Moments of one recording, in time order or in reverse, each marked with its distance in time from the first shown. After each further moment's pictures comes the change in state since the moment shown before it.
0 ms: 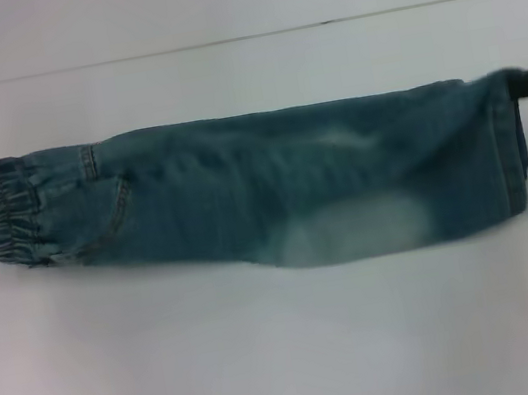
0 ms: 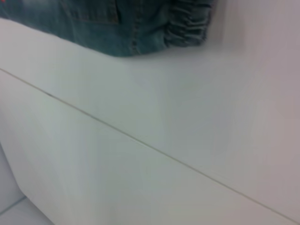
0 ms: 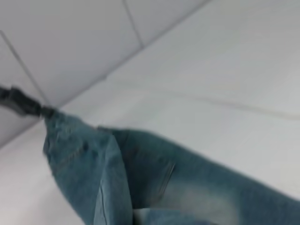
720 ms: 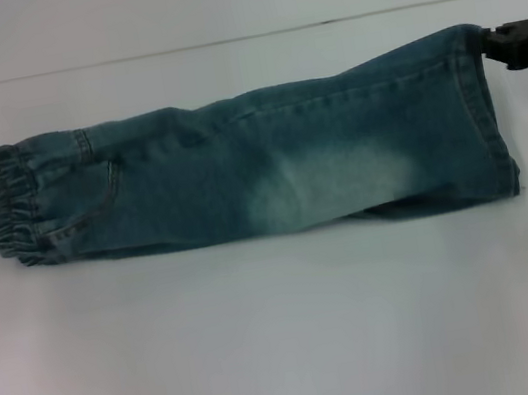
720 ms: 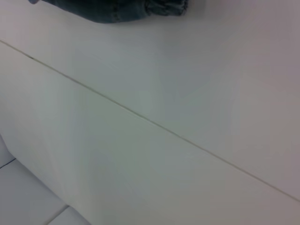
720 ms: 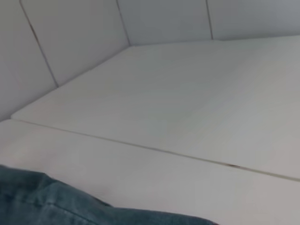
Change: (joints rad) left arm 0.027 -0.031 0.012 -0.041 -0.077 -0.155 0.055; right arm 0.051 0.099 -0.015 0.095 0.084 0.440 -0.097
